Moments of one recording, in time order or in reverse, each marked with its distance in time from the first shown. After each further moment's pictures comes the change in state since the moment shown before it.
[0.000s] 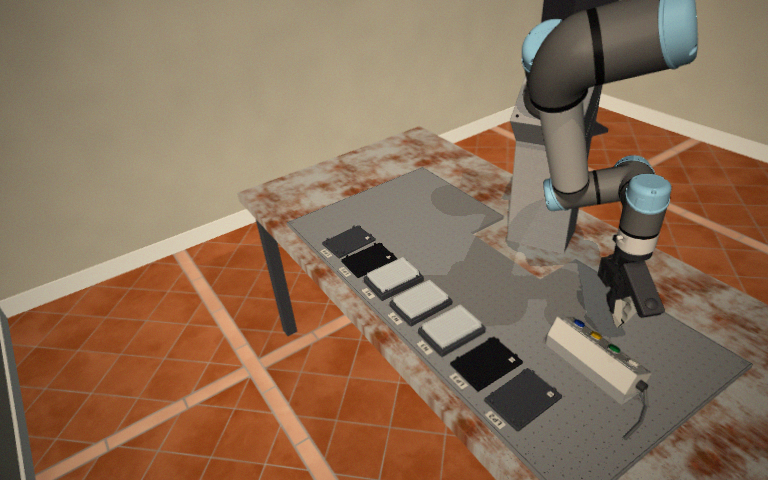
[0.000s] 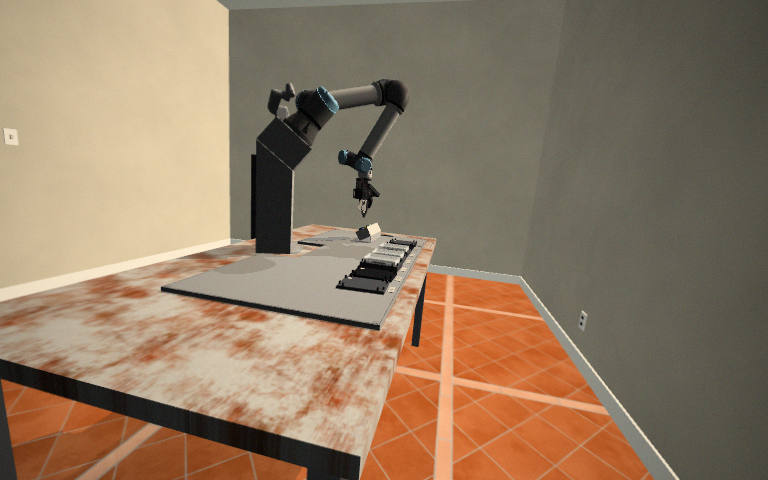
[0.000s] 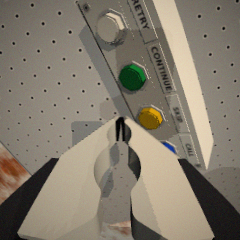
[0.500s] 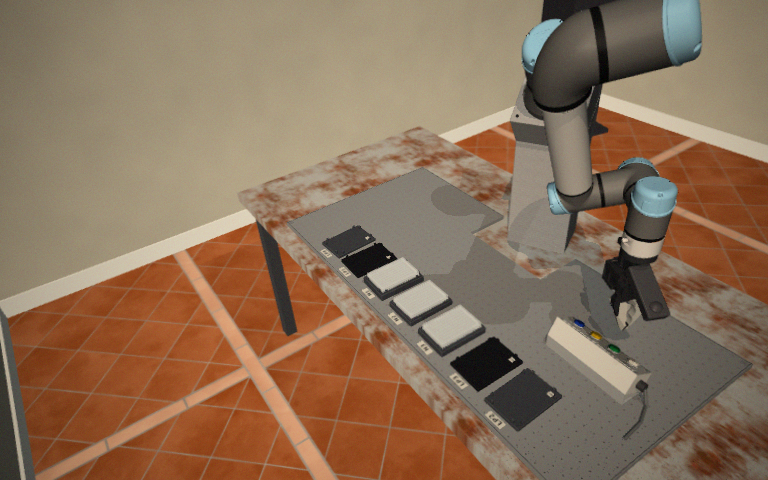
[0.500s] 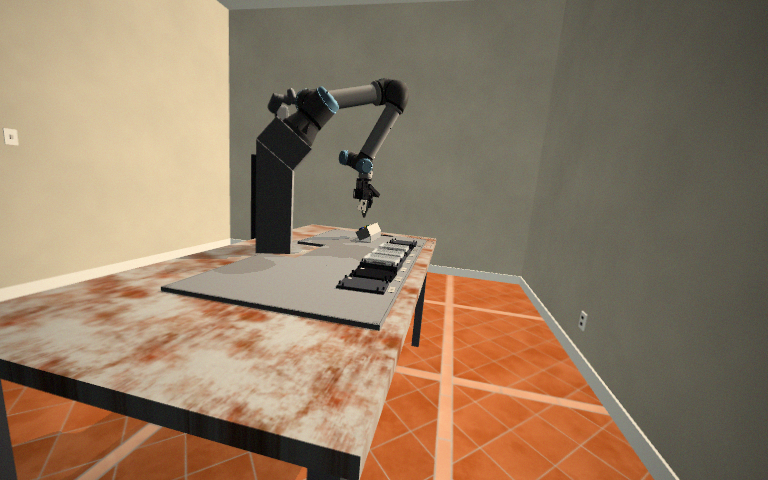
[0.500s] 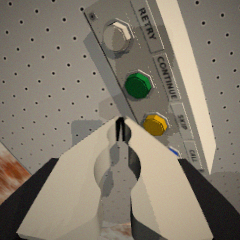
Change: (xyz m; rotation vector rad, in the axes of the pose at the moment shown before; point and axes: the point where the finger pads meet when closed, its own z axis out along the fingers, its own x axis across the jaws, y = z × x) arm -0.006 -0.008 0.001 -0.006 0.001 0.001
